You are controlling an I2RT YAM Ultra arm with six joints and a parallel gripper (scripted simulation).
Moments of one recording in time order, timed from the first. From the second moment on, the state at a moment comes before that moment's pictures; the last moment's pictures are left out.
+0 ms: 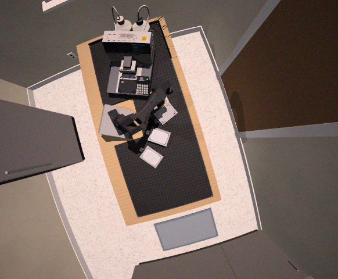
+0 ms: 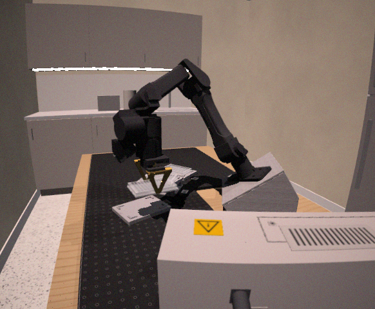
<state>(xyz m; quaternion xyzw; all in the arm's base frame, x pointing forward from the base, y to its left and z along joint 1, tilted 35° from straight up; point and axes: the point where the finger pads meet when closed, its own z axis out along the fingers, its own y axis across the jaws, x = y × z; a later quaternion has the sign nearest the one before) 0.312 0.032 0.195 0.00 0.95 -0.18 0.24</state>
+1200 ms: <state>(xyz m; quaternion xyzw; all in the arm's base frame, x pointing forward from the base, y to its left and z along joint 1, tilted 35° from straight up) 0.280 0.141 0.151 0.12 0.95 -0.15 0.26</state>
